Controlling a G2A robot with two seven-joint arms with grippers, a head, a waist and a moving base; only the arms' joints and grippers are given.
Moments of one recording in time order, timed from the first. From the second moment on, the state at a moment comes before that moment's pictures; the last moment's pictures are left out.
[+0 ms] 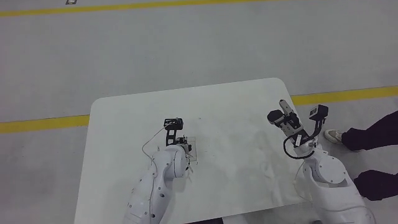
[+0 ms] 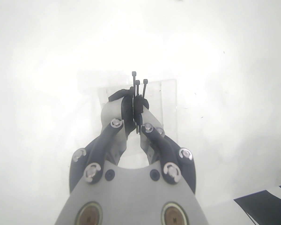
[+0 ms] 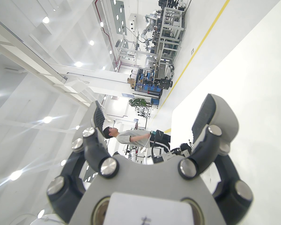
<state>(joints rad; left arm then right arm) 1.41 -1.65 -1.10 -1.52 1.46 0.34 -0.96 -1.78 -1.13 1.73 -1.69 0.35 -0.34 0.46</state>
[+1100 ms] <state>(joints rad) 1.43 -1.65 -1.10 -1.54 1.47 0.34 -0.95 -1.78 -1.13 1.73 -1.69 0.35 -0.34 0.46</state>
